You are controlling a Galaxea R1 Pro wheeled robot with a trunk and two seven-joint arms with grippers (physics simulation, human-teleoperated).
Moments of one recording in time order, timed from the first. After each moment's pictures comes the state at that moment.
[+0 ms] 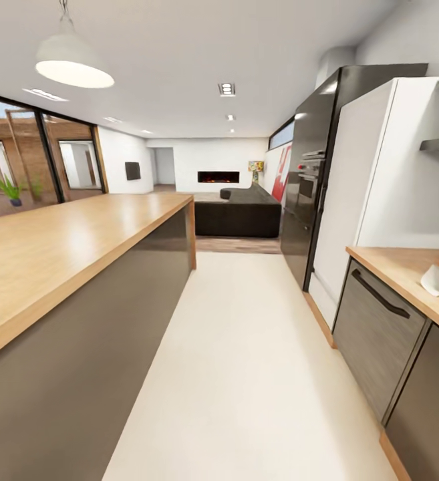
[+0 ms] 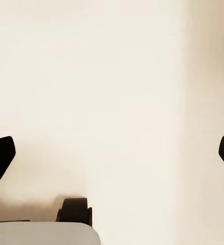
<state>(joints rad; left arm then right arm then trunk) 0.01 -0.04 0.00 -0.59 -0.01 -0.01 0.00 -0.16 -0.10 0.00 -0.21 0.01 -0.12 0.00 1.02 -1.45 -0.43</state>
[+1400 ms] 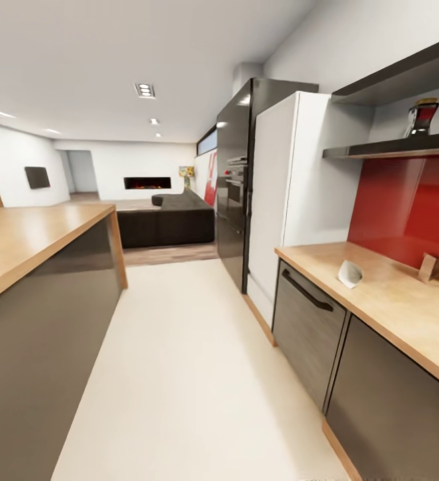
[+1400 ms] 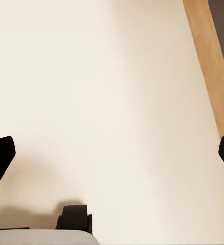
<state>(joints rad) 0.01 -0.04 0.00 -0.59 0.00 -0.01 0.00 -0.16 -0.10 0.00 -0.21 0.01 -0.13 0.00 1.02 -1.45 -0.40</state>
